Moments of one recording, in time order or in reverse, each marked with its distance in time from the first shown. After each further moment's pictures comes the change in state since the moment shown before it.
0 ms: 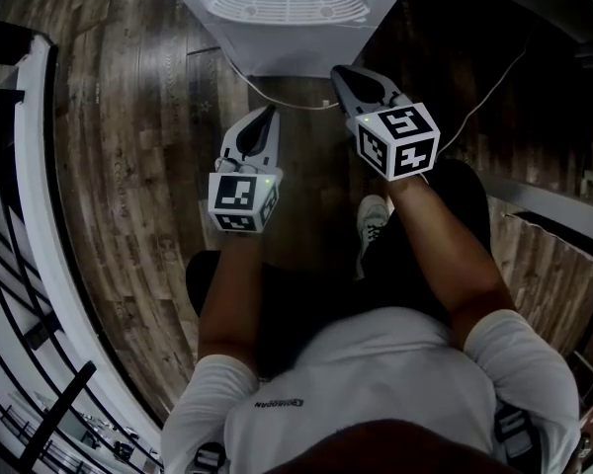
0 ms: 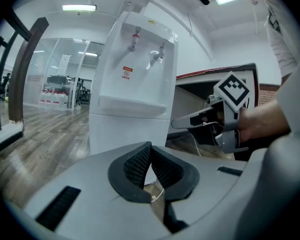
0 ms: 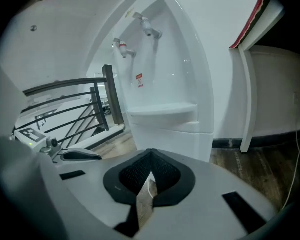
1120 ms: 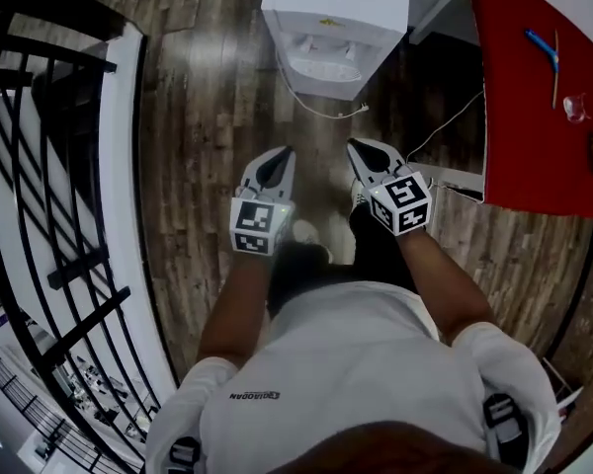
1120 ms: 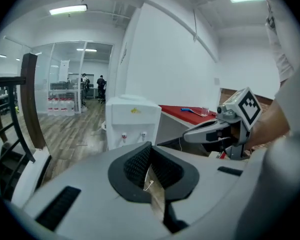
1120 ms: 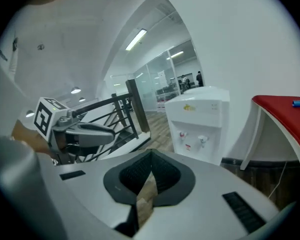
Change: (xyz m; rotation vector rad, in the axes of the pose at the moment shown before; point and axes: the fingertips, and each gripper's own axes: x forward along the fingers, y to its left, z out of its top) left arm -0.251 -0.084 0.358 -0.018 0.176 0.044; right arm -0.258 0.179 0.282 -0.028 0.104 0.185
